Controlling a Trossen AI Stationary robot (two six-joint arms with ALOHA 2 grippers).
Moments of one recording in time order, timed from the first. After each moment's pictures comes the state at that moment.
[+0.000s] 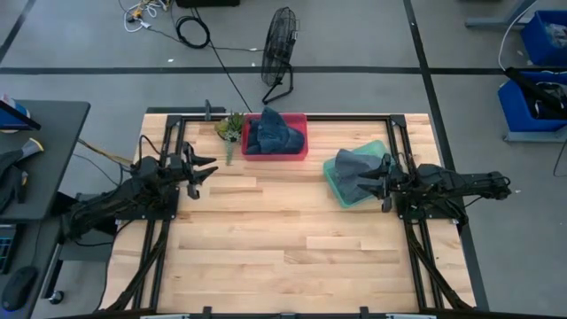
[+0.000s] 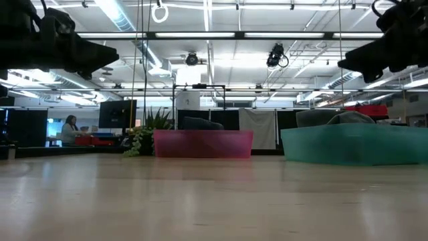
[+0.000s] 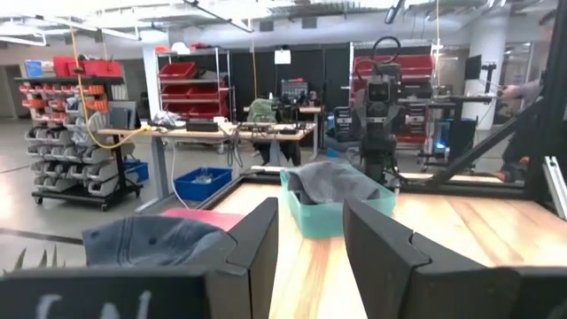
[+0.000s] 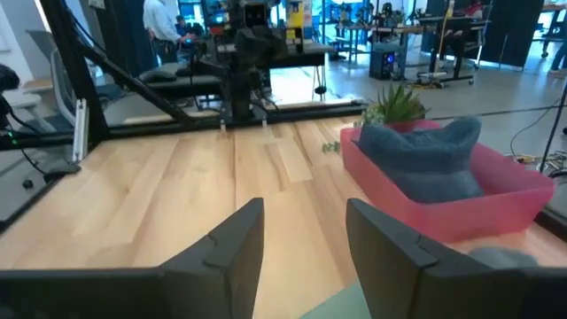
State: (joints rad) left arm 0.43 0.01 0.01 0.16 0.16 -0.02; right arm 0.10 0.00 0.14 -0.24 0.21 0.07
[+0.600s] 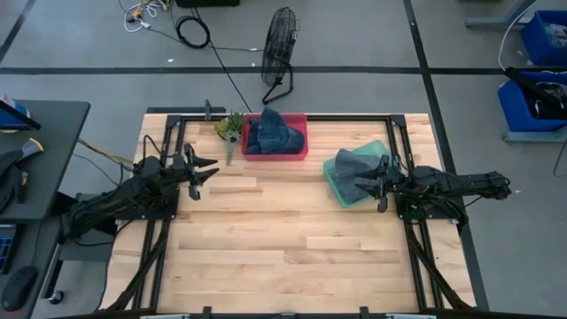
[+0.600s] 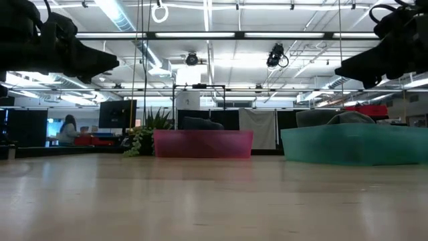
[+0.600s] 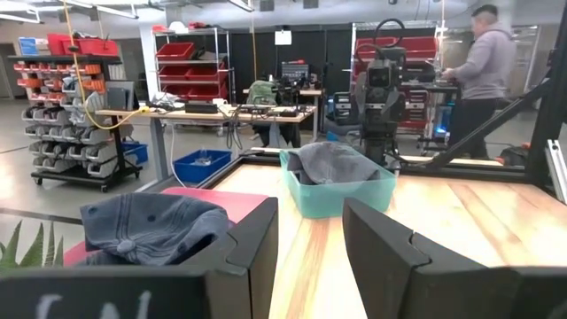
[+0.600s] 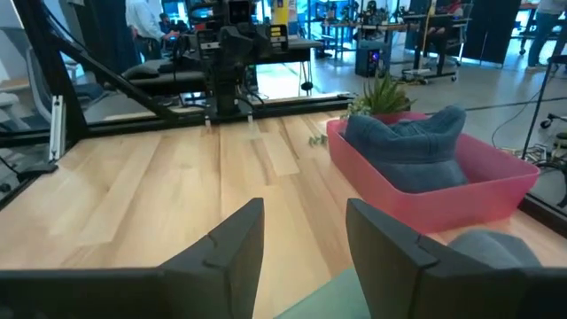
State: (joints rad) left arm 0.43 0.01 0.01 0.10 0.16 -0.01; right arm 0.10 0.00 0.09 -0.19 0.25 0.08
